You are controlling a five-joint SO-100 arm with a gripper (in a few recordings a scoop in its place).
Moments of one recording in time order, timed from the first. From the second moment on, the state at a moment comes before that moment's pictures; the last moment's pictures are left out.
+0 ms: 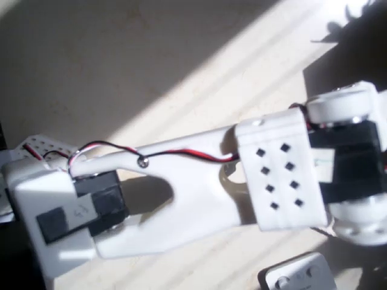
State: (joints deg) arm -2.2 53.8 31.6 92.7 -8.4
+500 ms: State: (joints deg) arm -3.5 48.1 31.6 91.1 -8.3
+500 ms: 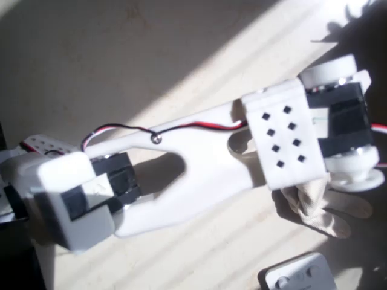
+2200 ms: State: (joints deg) arm -3.5 46.7 31.8 86.0 -8.2
